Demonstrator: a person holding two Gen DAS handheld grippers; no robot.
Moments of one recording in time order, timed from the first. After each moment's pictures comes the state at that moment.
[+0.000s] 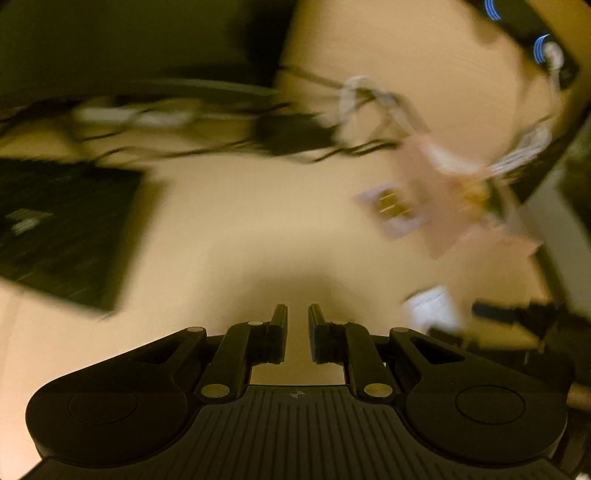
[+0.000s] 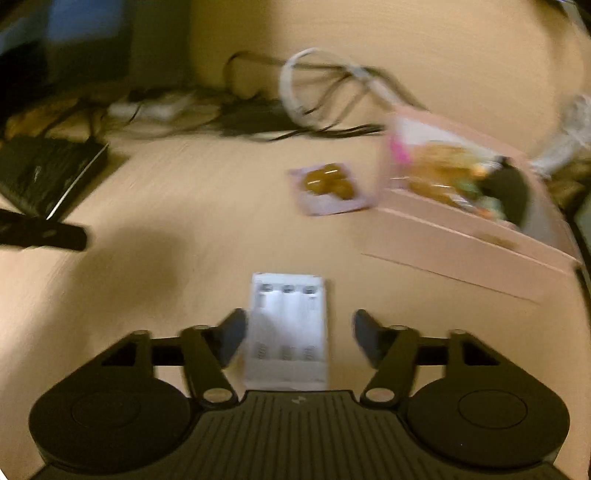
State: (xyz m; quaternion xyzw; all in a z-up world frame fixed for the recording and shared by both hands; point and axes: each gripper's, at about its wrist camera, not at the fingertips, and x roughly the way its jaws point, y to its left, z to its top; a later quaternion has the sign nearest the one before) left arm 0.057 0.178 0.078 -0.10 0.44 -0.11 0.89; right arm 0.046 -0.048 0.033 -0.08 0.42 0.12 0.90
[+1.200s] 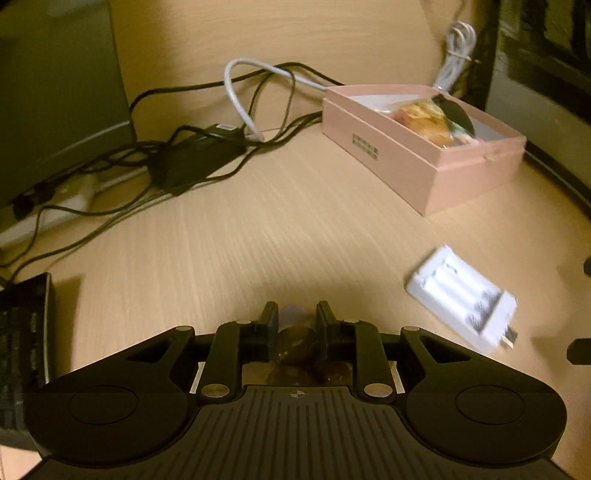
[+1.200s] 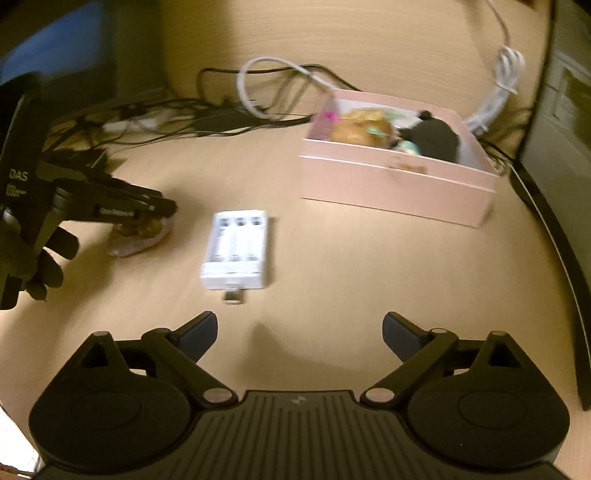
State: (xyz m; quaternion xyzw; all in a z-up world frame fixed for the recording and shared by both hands) left arm 0.079 0.135 0.029 0.11 0.39 -0.18 0.90; right arm -0.023 -0.107 0.044 -0.04 0.42 0.12 0.90
